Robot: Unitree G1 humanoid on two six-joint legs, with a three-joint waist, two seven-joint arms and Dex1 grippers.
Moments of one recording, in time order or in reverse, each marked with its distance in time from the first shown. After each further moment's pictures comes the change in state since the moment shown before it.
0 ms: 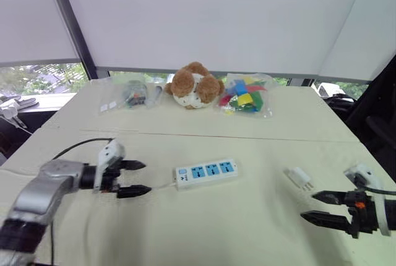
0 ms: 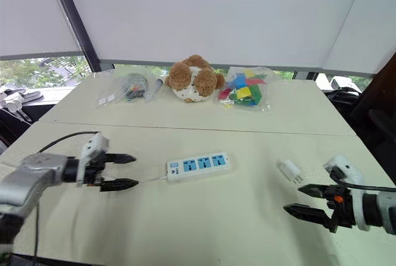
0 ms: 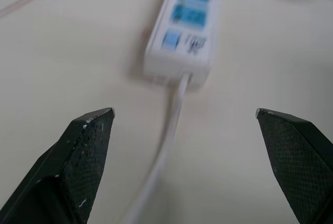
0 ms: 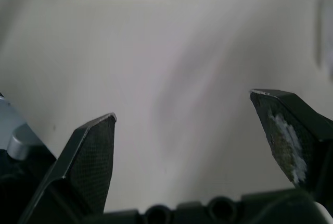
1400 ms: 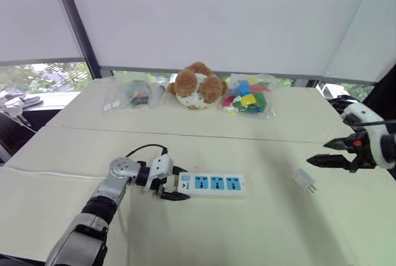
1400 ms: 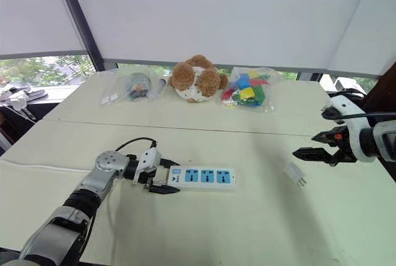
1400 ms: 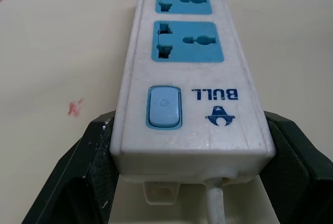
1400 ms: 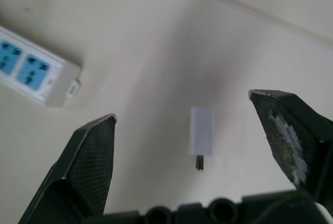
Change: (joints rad) left arm -0.237 -0.365 -0.193 0.620 0.300 -0.675 -0.150; right arm -0.748 -0.276 0.540 0.424 -0.169 0.180 -0.011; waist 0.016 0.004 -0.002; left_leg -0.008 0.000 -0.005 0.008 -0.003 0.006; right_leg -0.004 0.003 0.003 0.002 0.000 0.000
